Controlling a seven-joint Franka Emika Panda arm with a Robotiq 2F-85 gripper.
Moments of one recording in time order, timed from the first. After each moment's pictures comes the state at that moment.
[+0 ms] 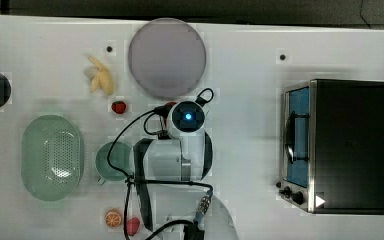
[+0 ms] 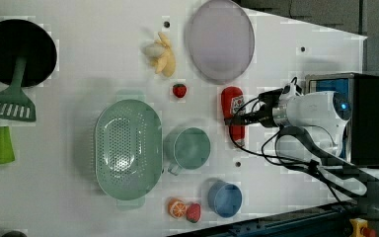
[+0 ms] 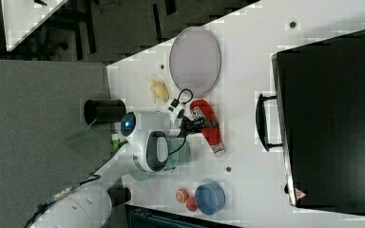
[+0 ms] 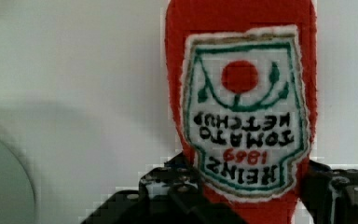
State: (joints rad) arm -0.12 0.44 0.18 -2.31 0.00 1.06 -0.95
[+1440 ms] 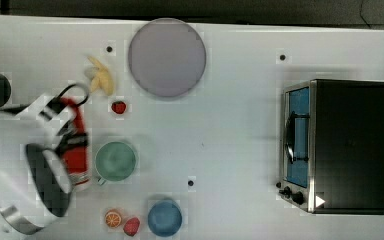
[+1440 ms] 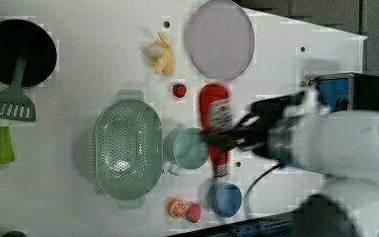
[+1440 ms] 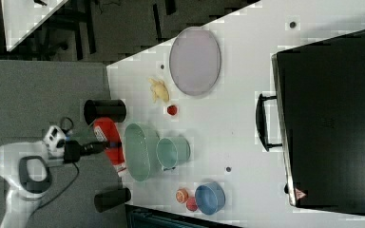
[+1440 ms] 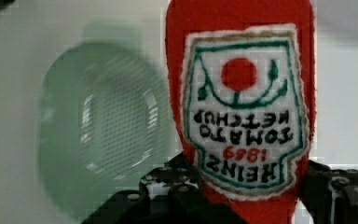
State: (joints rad) arm -0.04 0.08 0.64 -2.08 0.01 0.57 -0.37
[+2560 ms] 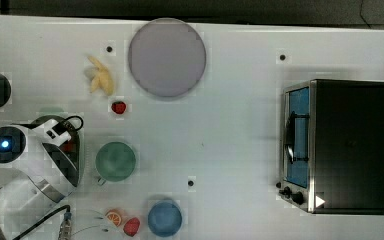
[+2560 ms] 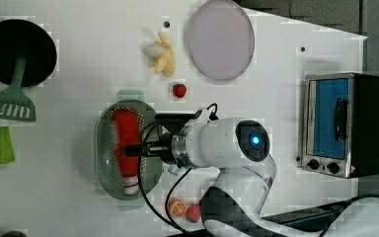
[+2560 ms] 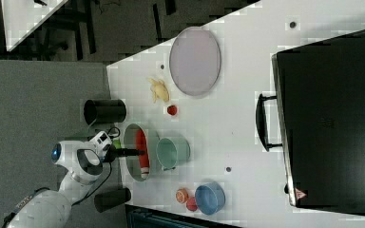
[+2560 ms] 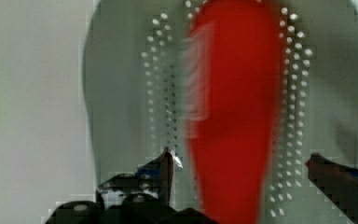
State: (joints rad) arm 0.03 0.53 0.69 -2.09 -0.15 0.94 0.00
